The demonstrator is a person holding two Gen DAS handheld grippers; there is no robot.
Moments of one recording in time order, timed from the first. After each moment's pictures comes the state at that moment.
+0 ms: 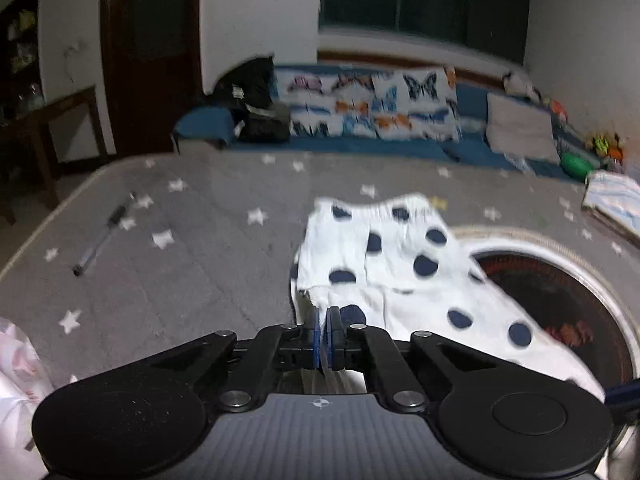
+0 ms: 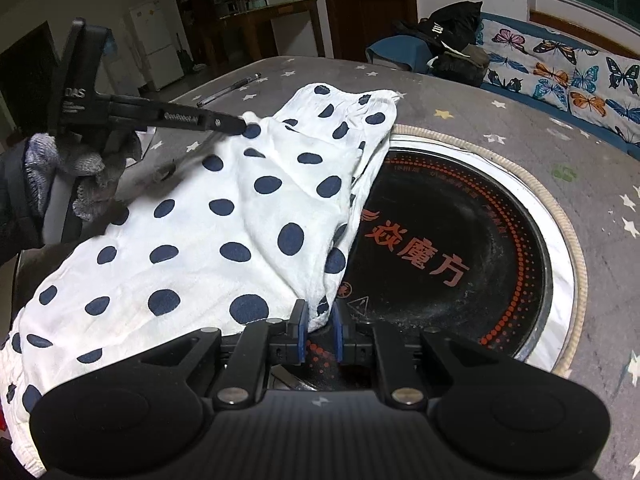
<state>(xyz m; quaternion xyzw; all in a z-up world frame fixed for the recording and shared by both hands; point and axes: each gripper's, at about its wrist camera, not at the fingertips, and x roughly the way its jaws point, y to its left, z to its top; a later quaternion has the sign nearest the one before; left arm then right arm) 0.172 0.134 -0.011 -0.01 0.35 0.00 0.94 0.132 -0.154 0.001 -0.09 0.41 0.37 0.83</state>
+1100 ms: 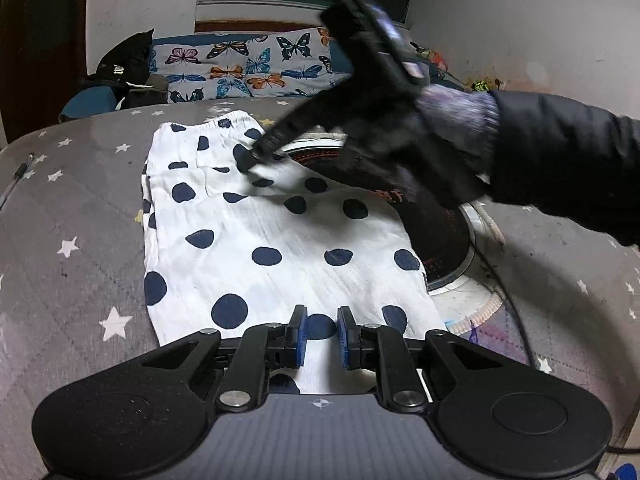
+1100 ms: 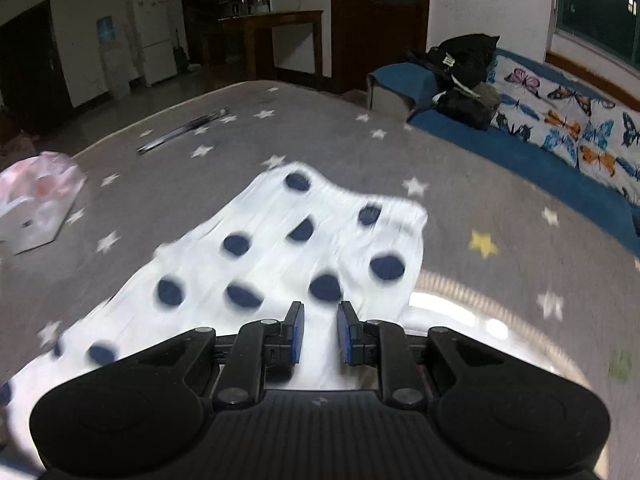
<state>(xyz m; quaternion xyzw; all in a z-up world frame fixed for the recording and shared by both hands) 0.062 0.080 -0.014 -0.01 0.37 -0.18 0.91 0.270 -0.029 -0.006 -0.15 0.37 0.36 0.85</state>
